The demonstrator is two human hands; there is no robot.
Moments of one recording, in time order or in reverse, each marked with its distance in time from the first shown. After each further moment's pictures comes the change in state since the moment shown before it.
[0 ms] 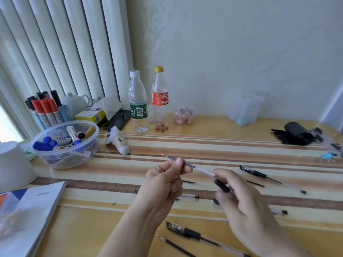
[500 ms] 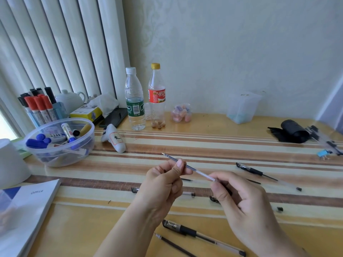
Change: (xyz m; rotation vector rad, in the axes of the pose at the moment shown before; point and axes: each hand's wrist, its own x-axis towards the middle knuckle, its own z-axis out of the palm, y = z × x) left_hand -0.002 -0.007 0.006 0.049 -0.012 -0.002; right_hand 0.002 -0.004 0.005 0.222 0.199 -0.073
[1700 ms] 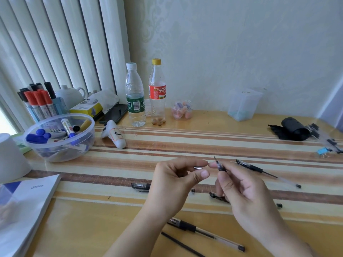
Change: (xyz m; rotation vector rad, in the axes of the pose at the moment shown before) left_hand -0.008 -0.009 0.012 0.502 0.008 0.394; right_hand 0.003 0.003 -0.007 0.191 -0.089 0.194
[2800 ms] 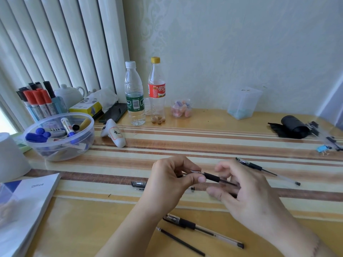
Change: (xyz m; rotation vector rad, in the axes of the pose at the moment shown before) left_hand 0.002 0.006 -0.009 0.245 -0.060 -0.007; right_hand 0.003 0.006 -0.016 -0.574 -0.063 -0.148
